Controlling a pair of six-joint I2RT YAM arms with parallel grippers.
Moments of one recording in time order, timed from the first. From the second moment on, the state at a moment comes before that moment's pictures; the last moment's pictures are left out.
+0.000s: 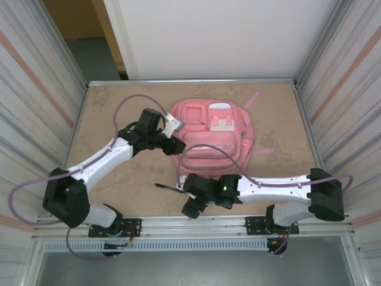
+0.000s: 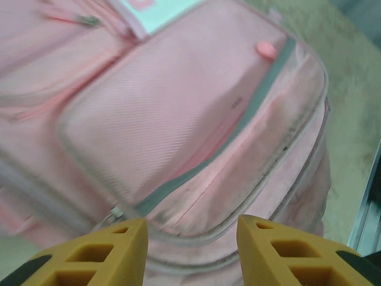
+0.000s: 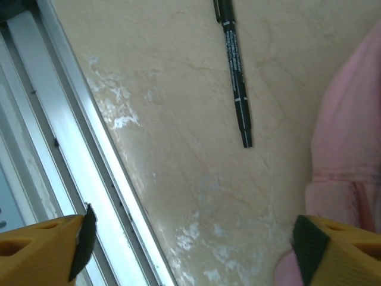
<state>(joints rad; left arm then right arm) -0.53 1.37 1.02 -0.45 0.48 0.01 1.34 1.37 0.87 -0.54 0.08 0.20</state>
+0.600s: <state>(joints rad) -0.27 0.77 0.79 -0.88 0.29 -0.40 1.16 1.91 1.28 -0.63 -0.17 0.17</state>
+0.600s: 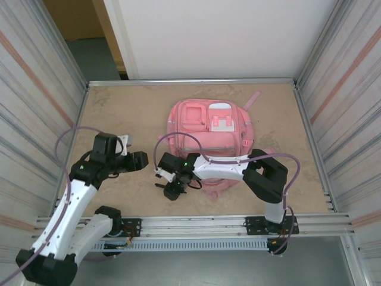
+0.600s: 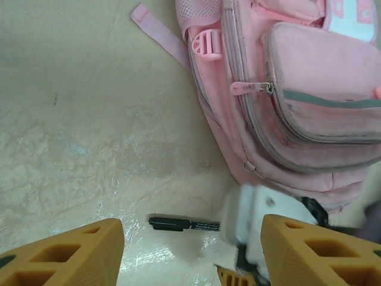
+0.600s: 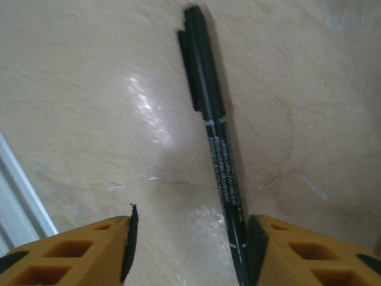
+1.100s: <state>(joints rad) -0.27 0.73 0.76 -0.89 0.35 -0.42 1.23 2.01 1.41 -0.80 -0.09 0.21</state>
